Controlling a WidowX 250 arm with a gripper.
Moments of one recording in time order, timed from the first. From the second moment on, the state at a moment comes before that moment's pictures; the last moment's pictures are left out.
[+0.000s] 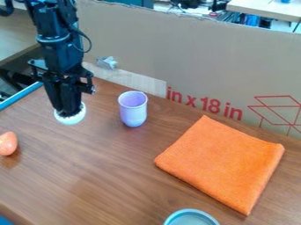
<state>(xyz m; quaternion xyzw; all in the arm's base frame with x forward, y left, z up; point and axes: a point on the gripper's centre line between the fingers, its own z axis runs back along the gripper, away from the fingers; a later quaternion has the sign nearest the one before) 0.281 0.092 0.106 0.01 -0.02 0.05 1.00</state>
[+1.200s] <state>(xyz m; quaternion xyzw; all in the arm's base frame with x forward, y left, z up) 0.349 0.128 0.044 0.02 0.02 0.07 1.00</state>
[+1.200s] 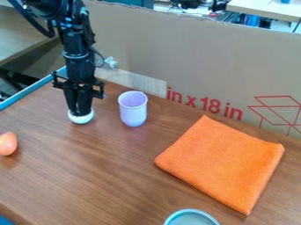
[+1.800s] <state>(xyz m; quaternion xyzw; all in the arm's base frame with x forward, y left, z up) 0.347 0.118 0.073 0.00 -0.03 0.10 0.99</state>
